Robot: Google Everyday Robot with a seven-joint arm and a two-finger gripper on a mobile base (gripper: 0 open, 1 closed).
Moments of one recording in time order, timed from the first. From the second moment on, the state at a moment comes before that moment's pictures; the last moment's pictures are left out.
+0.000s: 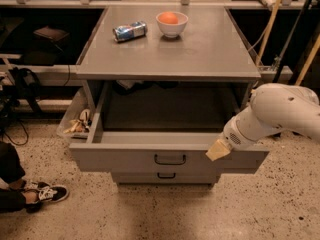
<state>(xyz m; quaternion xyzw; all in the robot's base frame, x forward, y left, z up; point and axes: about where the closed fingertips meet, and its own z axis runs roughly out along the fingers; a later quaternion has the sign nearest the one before) 0.535 -0.187 0.684 -0.38 0.90 0.08 0.19</state>
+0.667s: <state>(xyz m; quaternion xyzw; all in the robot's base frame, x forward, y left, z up) 0.518 -0.184 0.690 -0.38 0.90 0.08 0.22</state>
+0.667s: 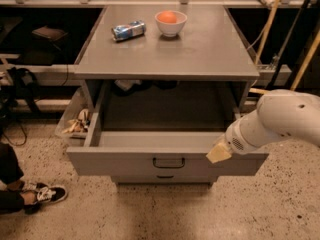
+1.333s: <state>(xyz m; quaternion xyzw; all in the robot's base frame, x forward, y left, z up) 0.507 -0.193 0.689 -0.37 0.90 0.09 0.22</state>
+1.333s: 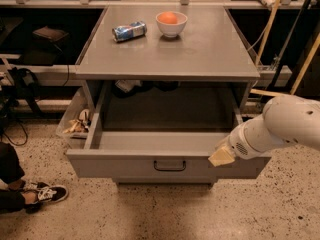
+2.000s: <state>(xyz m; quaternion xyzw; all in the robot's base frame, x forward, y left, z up) 0.498 -0.197 0.689 -0.37 0.90 0.09 0.23</state>
